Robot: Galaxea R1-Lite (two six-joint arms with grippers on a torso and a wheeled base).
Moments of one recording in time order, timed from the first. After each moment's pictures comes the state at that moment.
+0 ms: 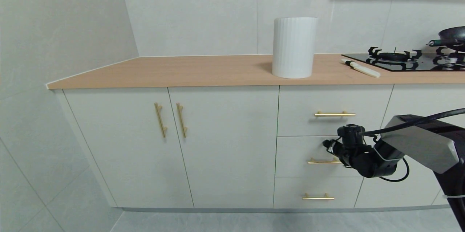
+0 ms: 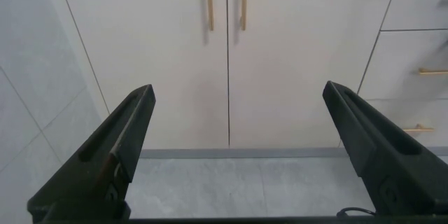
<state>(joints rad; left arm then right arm) 0.00 0.00 0.00 0.00 -0.01 0.00 0.10 2.57 -1.23 -0.78 -0.28 0.56</state>
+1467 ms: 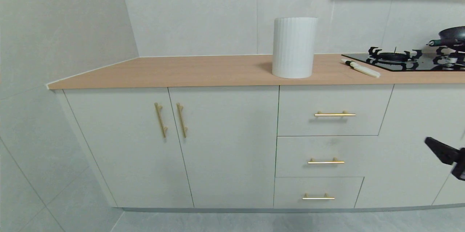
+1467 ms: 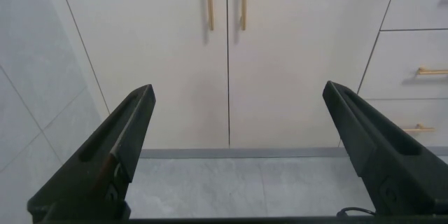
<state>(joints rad) 0.00 0.00 0.00 0.00 -0.01 0.00 0.12 1.05 -0.26 -0.63 -0.35 0.18</state>
